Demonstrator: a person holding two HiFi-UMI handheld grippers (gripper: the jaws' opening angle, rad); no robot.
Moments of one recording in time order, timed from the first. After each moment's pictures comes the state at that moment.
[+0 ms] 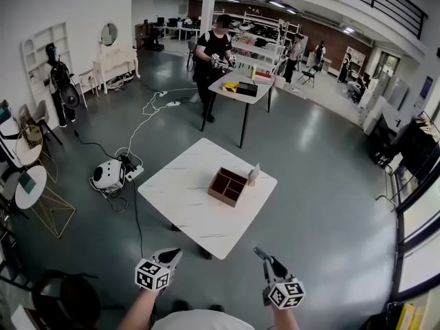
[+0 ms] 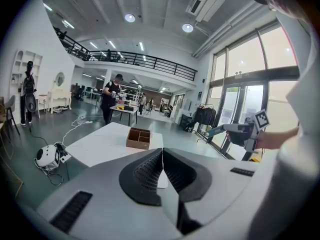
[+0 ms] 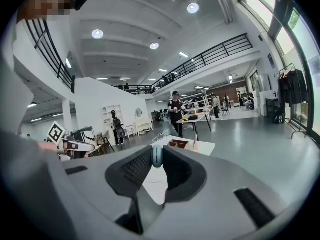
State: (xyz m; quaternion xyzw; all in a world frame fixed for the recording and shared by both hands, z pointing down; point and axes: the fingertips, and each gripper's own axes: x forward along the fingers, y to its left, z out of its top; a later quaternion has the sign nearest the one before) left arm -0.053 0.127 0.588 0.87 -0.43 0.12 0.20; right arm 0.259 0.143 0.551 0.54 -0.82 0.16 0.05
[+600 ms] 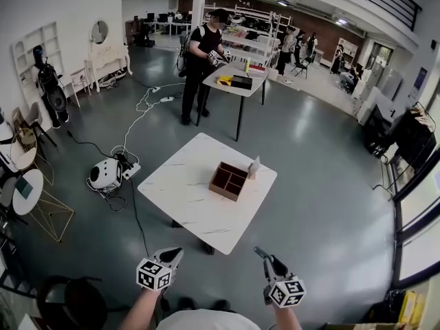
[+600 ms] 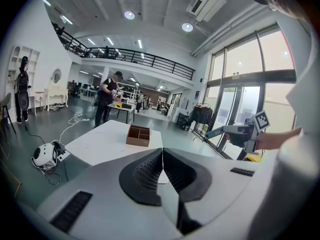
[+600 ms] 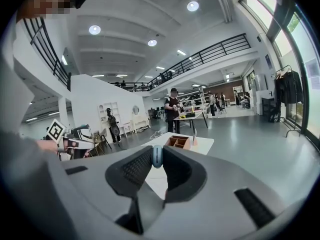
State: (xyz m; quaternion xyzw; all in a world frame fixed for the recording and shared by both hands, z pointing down) left arm -0.080 0.131 0.595 0.88 -0.41 0.13 0.21; right arm 0.228 0.160 0.561 0.56 -0.81 0.17 0.06
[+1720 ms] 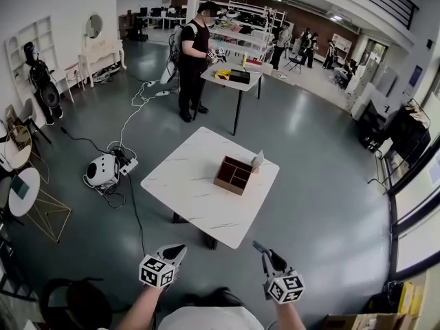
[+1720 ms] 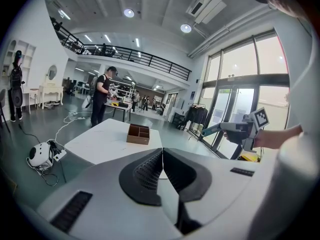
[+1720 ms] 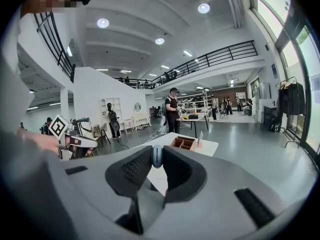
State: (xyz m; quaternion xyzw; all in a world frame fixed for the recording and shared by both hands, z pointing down) left arm -0.124 0.133 0.604 0.89 -0.38 0.13 0.21; right arm 0.157 0.165 0.552 0.56 -0.81 0.14 0.09
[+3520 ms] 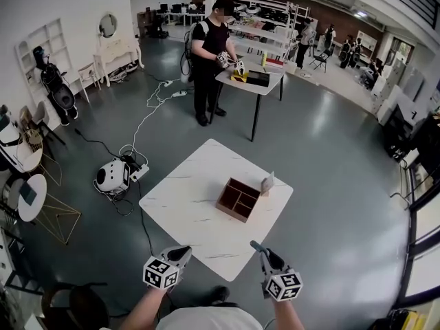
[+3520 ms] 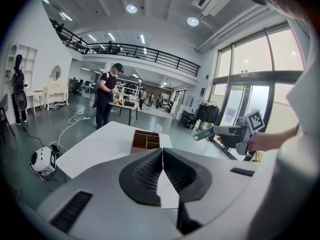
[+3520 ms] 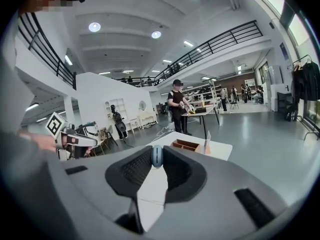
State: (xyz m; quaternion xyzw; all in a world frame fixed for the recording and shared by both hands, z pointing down) left arm -0.054 -0.039 0.601 0.87 -0.42 0.15 0.22; right arm 0.208 -0.047 0.588 0.51 -0.84 0.18 0.08
